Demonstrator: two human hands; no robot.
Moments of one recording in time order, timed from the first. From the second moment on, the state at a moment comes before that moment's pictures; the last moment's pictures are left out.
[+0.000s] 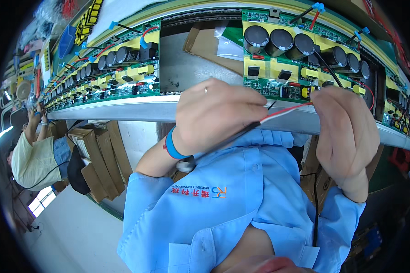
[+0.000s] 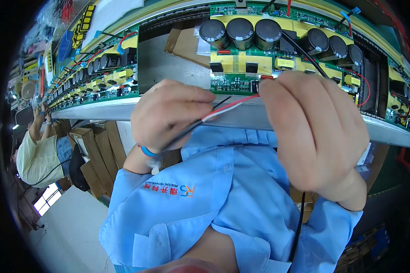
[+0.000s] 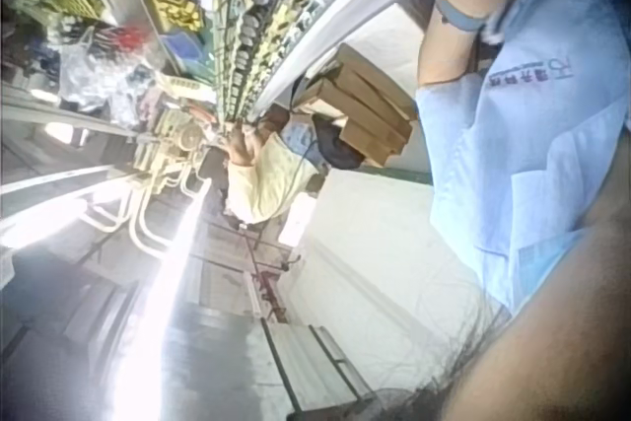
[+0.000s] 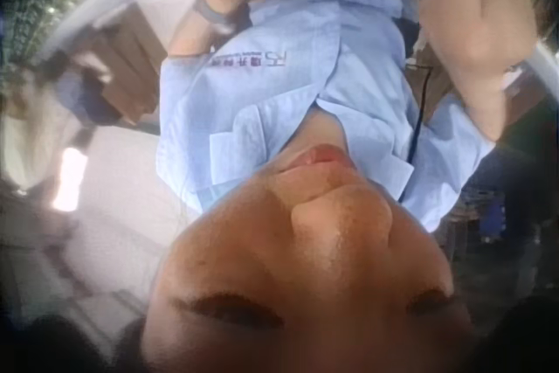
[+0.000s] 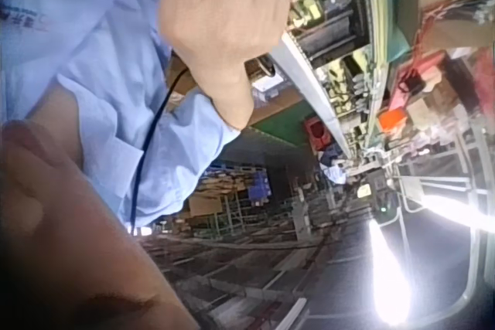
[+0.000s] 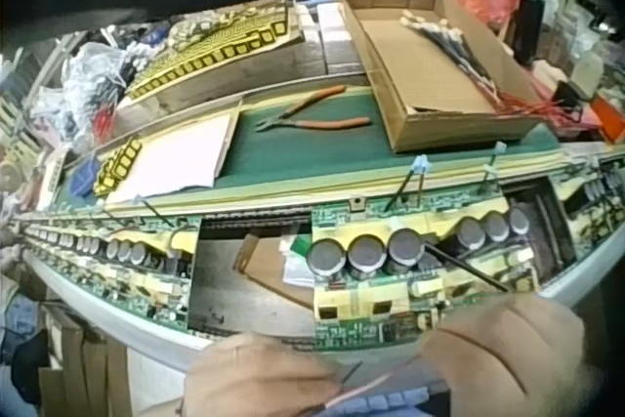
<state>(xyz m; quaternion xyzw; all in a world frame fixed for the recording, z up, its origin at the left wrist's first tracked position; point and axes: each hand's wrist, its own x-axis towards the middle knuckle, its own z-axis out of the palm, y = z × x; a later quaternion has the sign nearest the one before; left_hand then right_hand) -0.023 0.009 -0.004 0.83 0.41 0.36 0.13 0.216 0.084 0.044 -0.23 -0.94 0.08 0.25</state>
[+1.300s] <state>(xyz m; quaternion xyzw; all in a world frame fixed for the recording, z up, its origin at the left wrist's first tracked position) 0.029 0.007 -0.033 0.80 0.47 0.37 -0.04 0.219 0.070 -0.032 -0.19 -0.93 -0.02 0.33</state>
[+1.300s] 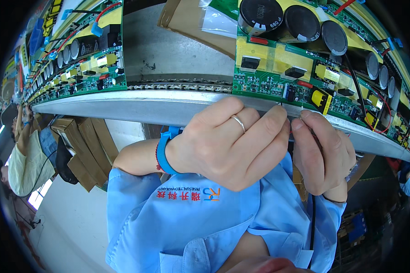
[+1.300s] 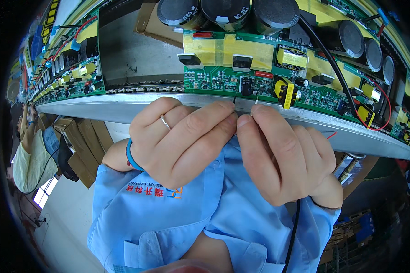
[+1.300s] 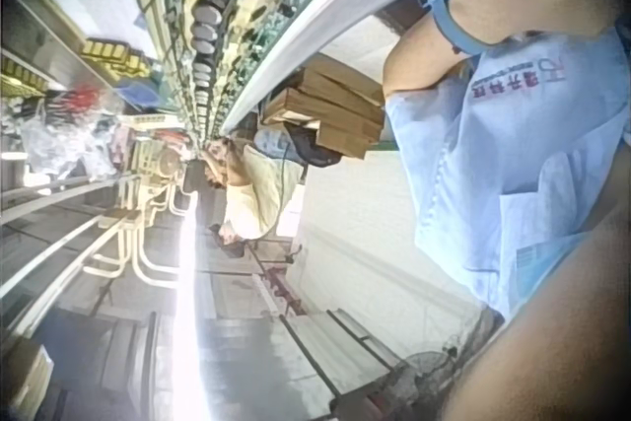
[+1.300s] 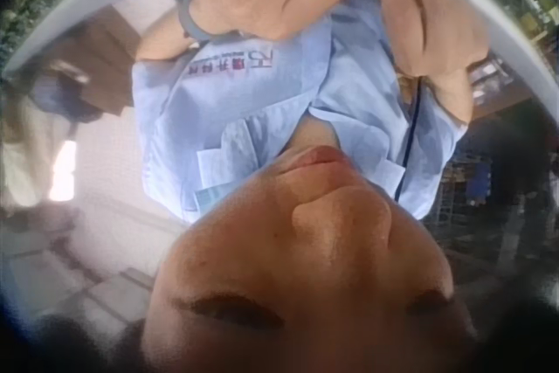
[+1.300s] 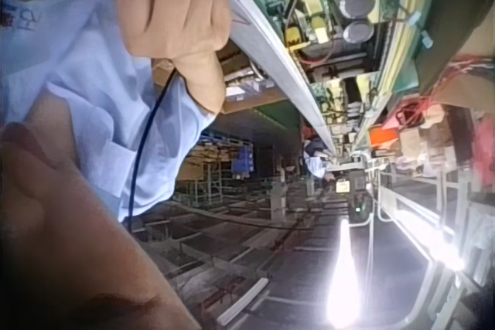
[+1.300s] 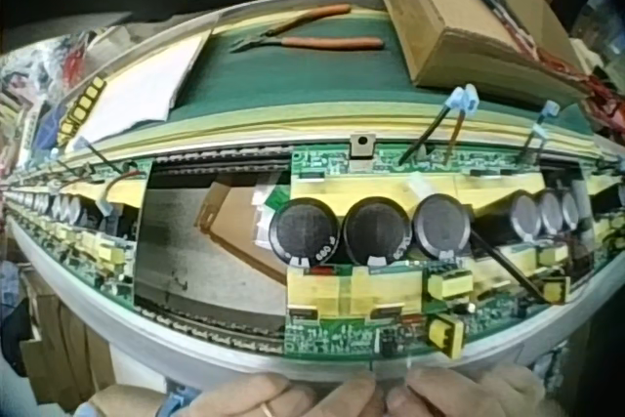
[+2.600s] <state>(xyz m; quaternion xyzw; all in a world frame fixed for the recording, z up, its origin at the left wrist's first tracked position) 0.016 -0.014 -0.039 0.83 0.43 0.35 -0.02 0.214 0.073 -0.014 -0.29 -0.93 0.11 0.20</state>
